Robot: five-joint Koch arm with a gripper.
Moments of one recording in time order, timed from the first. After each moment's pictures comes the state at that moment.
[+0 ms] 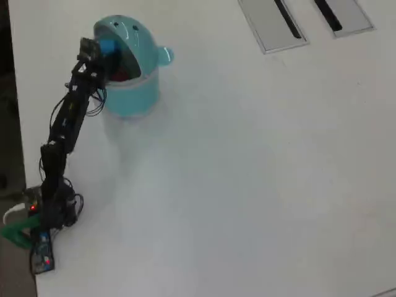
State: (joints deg) arm -53.5 67.2 47.8 31.7 -96.6
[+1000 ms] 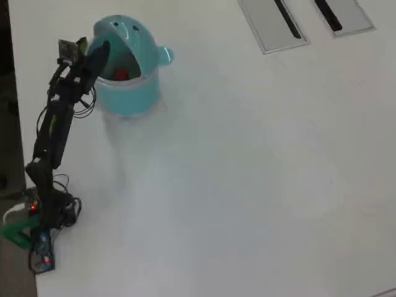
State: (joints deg) arm -50.7 87.8 55.8 30.8 -95.5
